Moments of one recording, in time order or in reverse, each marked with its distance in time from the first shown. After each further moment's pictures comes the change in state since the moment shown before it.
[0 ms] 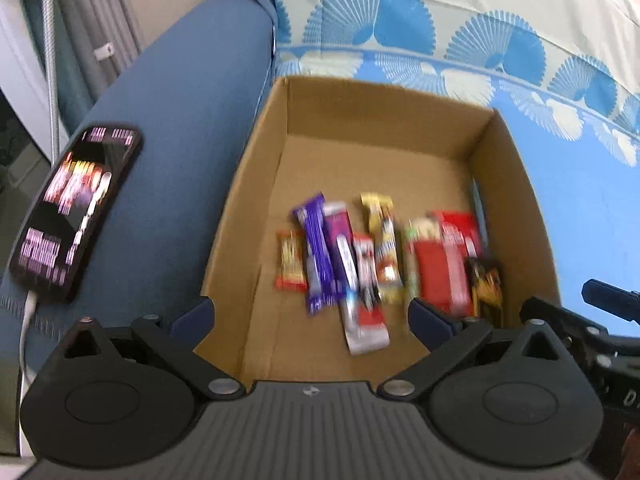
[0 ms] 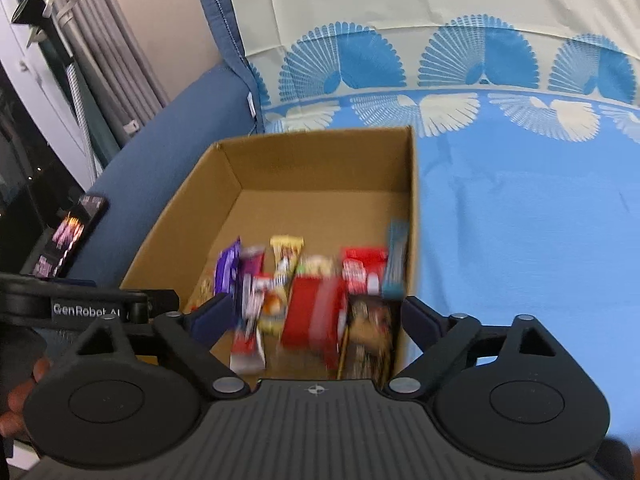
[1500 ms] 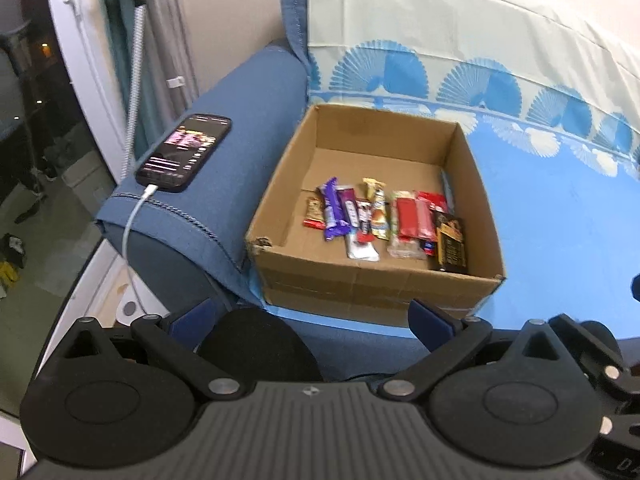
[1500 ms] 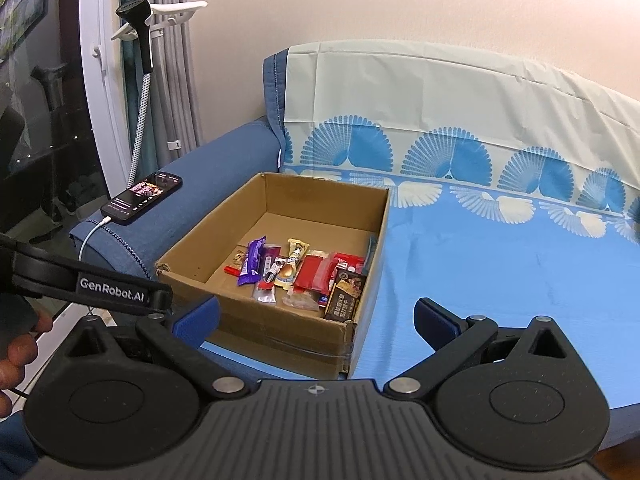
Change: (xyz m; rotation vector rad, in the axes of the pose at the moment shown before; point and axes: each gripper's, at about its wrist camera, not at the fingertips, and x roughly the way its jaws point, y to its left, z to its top) left arm -0.140 -0.017 -0.145 -0.055 -0.213 0.096; right arm -0.170 0.045 -0.125 -0.221 -0.274 -0.102
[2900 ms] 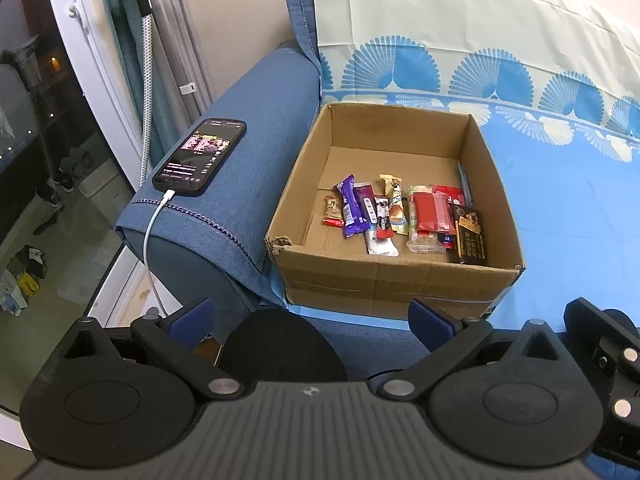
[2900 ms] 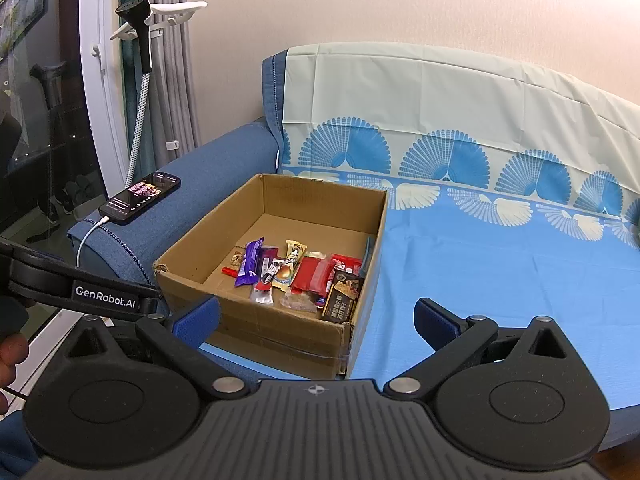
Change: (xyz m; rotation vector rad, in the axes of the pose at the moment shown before) left arm 0.000 -0.001 -0.002 0.048 0.003 0.053; right arm 0.000 0.002 0.001 -0.003 -0.003 -0.009
